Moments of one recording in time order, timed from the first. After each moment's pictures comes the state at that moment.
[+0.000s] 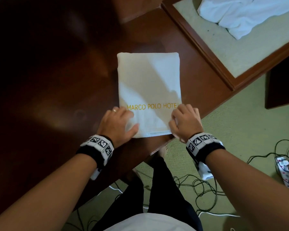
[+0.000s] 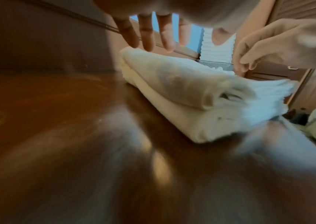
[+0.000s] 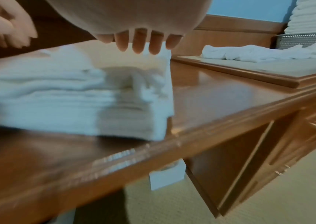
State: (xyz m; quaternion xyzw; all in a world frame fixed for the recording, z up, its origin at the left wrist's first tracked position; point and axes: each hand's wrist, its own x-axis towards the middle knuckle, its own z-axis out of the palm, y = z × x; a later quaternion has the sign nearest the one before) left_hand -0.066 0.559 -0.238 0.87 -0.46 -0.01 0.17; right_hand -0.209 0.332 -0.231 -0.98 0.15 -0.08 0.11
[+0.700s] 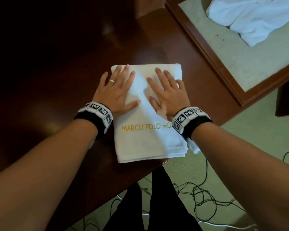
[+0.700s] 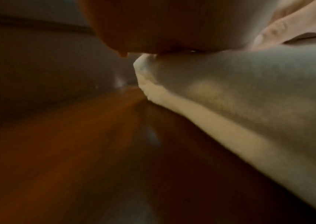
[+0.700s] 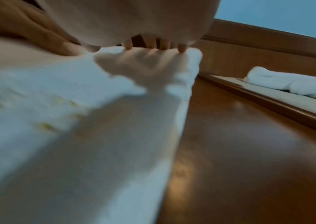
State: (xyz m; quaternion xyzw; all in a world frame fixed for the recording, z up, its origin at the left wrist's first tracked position) left_hand 0.052 0.467 -0.232 0.89 -0.44 -0.09 -0.03; right_hand -0.074 0.277 -0.235 -1.00 0.06 0.00 0.04
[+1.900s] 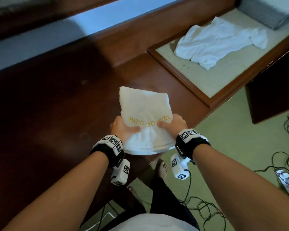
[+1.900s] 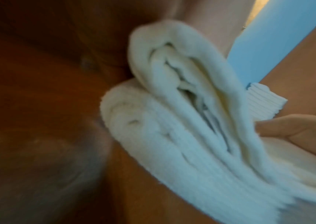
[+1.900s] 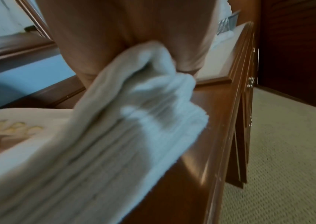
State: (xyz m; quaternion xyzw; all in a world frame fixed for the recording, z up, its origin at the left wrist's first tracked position) left_hand -0.069 0.513 -0.161 0.89 -0.09 -0.28 0.35; right_hand -0.186 0.327 -0.165 -0.76 0.48 0.07 0.43
